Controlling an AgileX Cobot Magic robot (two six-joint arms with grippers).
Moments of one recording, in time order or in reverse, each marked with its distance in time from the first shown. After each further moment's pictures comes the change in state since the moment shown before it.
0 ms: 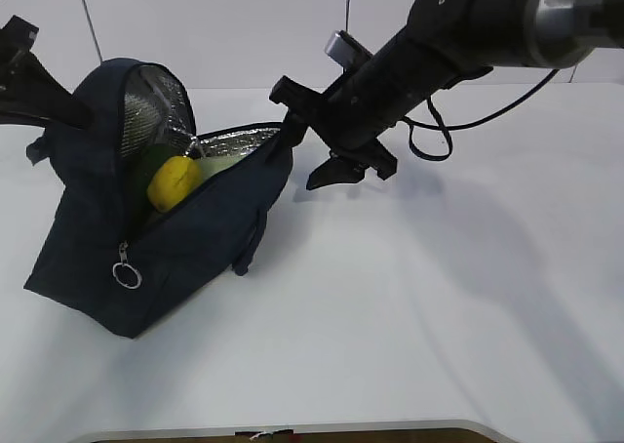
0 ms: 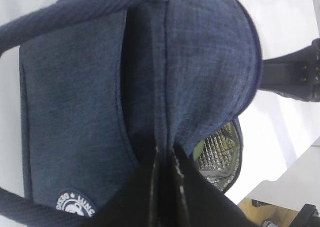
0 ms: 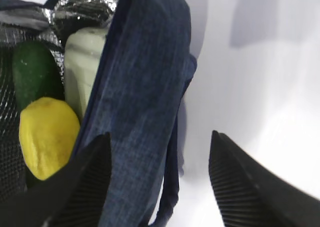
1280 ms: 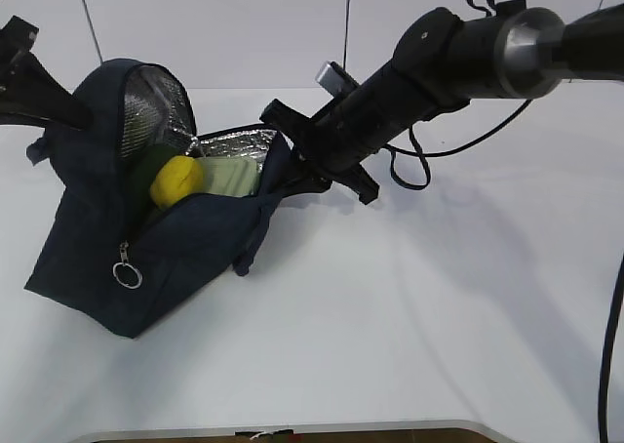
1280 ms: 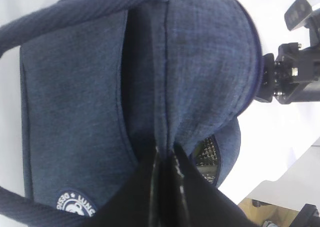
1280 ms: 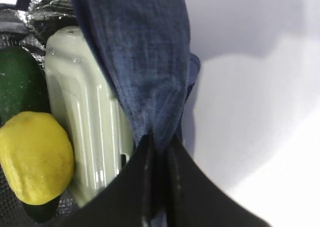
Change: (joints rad) left arm 0.000 0.000 0.000 0.002 0.000 0.000; right arm 0.003 0.077 0.000 0.130 -0.027 -0.052
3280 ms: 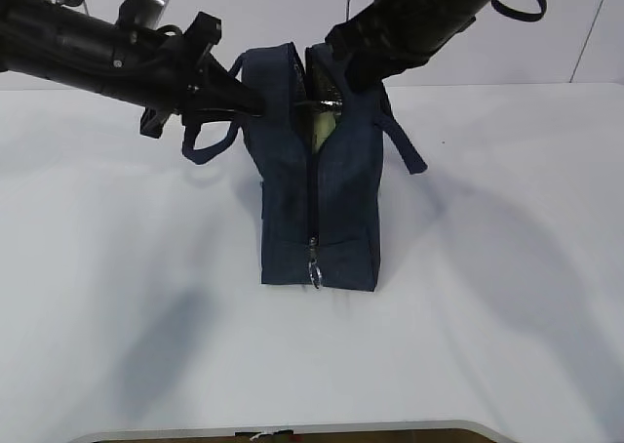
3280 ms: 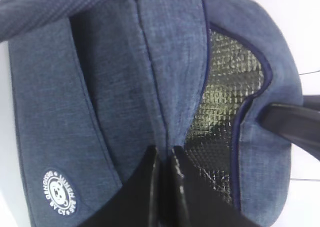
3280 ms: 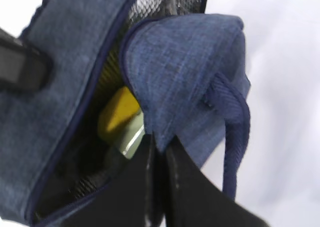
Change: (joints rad) left arm -0.358 0.129 0.000 -0.411 -0.268 0.019; right arm 0.000 -0.350 -0.004 -0.587 0.082 -0.388
